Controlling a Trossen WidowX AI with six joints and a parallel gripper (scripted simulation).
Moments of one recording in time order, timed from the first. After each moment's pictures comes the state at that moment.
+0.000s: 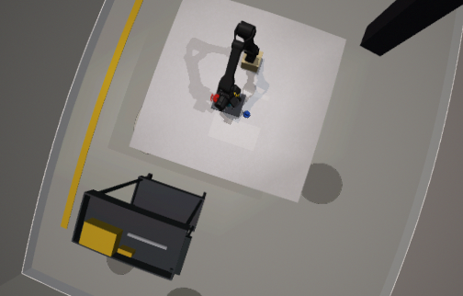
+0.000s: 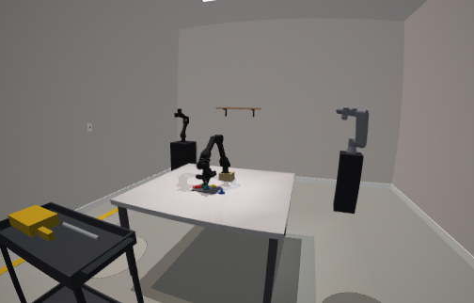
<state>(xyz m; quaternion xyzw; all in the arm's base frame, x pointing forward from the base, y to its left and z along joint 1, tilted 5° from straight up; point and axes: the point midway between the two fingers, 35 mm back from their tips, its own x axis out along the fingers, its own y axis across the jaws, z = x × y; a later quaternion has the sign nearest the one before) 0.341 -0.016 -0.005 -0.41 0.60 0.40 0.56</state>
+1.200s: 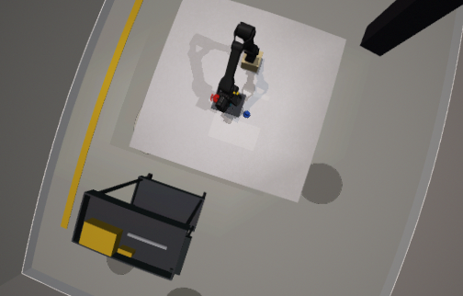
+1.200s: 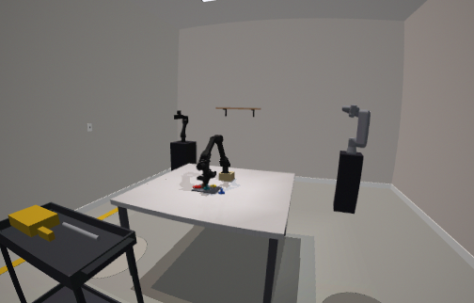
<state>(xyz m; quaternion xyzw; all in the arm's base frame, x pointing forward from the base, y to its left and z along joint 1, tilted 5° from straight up) 0.341 -0.016 -0.013 -0.47 0.55 0.47 0.50</state>
